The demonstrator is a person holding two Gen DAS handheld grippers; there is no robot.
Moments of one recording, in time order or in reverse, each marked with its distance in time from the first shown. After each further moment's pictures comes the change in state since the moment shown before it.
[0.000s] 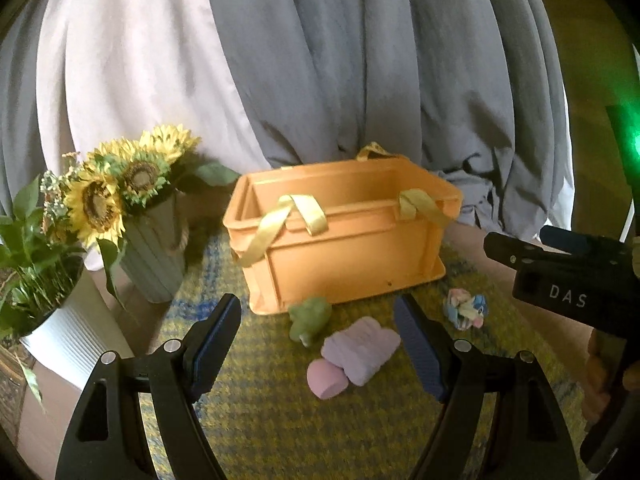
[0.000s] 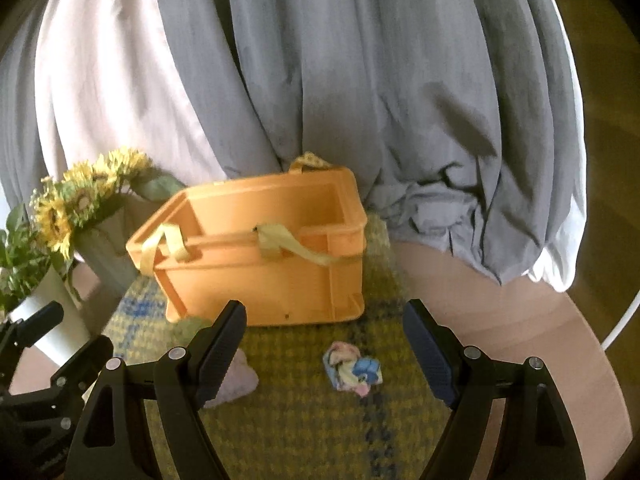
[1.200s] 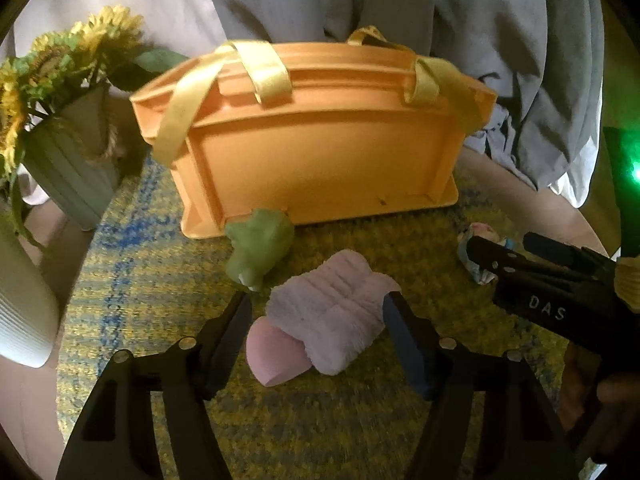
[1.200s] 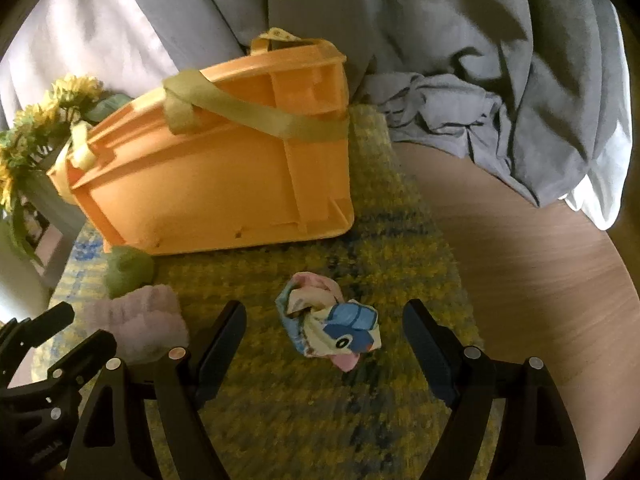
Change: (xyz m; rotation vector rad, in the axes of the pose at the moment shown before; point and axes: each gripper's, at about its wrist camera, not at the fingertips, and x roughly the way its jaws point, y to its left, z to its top) left arm 0.109 -0.017 -0.033 -0.059 0.313 -0.091; right arm 0.109 -0.029 -0.045 0.036 0.262 0.008
